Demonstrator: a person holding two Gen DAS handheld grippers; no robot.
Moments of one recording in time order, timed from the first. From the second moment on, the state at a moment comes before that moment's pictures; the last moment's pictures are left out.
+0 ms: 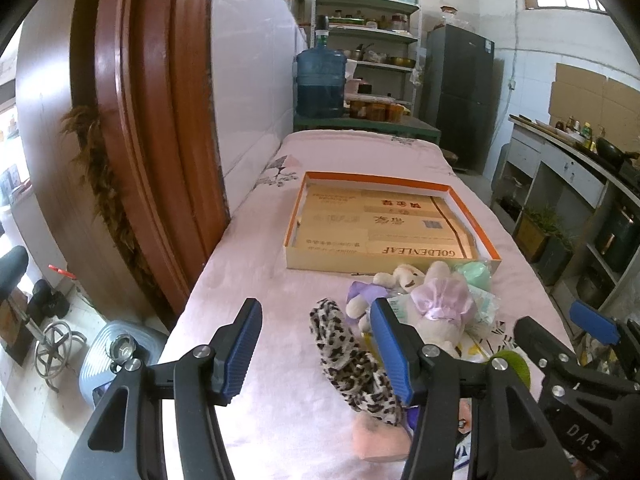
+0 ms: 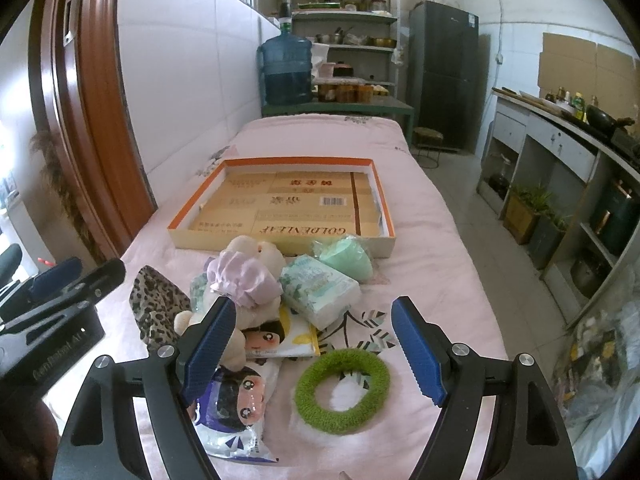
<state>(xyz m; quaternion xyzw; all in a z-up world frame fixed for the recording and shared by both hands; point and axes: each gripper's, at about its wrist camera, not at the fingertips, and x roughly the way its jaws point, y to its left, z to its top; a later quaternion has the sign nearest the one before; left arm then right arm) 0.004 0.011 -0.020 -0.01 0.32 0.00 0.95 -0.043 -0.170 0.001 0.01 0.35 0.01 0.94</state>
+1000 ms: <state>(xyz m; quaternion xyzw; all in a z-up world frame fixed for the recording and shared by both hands) 0.038 0.017 -0.089 -0.06 0.40 -0.04 0.91 -0.049 -0.208 -0.061 0.05 0.40 0.02 0.91</state>
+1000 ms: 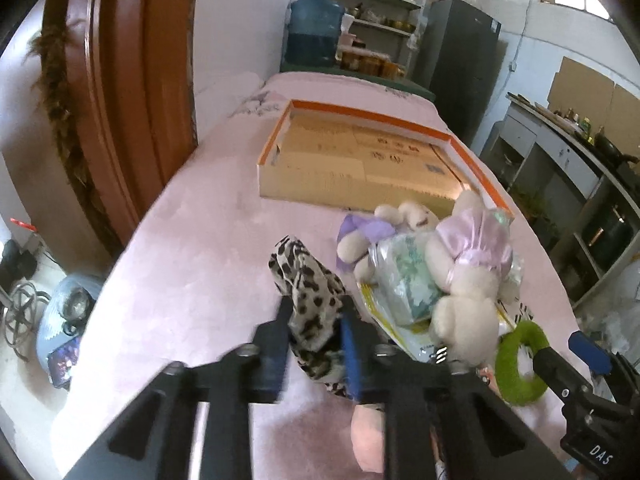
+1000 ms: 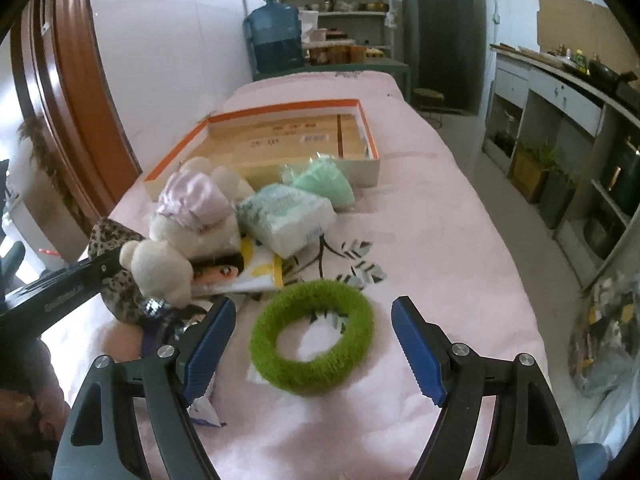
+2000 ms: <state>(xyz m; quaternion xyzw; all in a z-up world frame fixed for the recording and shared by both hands) 0.029 0.041 -0.068 -0.09 0.35 -0.05 0.93 -0.040 -0.234 -0.080 0.07 0.44 0.00 0.90</state>
